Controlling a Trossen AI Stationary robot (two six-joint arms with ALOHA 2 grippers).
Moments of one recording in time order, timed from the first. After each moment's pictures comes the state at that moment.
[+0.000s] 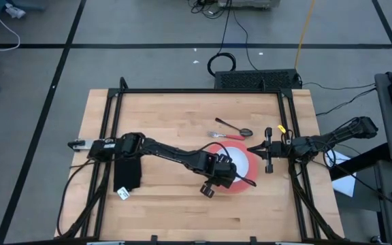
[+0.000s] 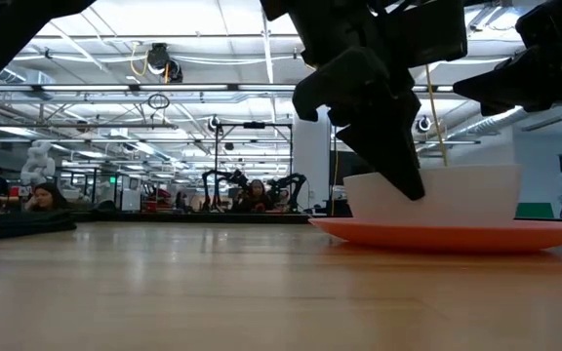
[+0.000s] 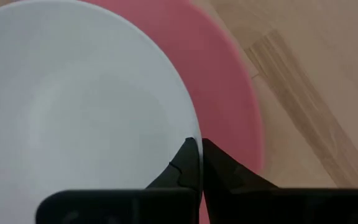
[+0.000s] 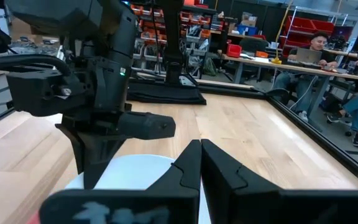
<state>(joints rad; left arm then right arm) -0.20 2.39 2.07 -0.78 0.00 0.40 0.32 0.33 0.02 0.24 0.36 -0.09</state>
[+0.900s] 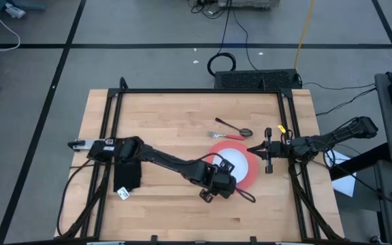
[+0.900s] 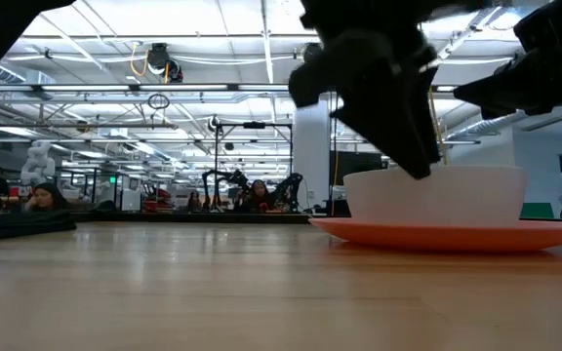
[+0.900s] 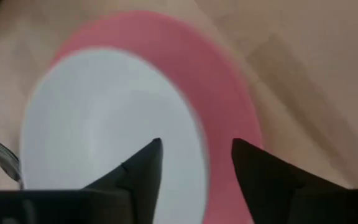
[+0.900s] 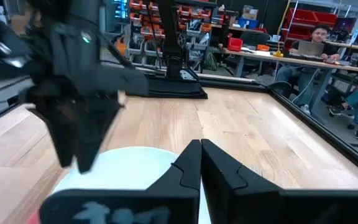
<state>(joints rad) -0.29 2.39 2.15 -0.83 -0.22 0.50 0.32 0.33 0.02 0.21 0.36 -0.06</state>
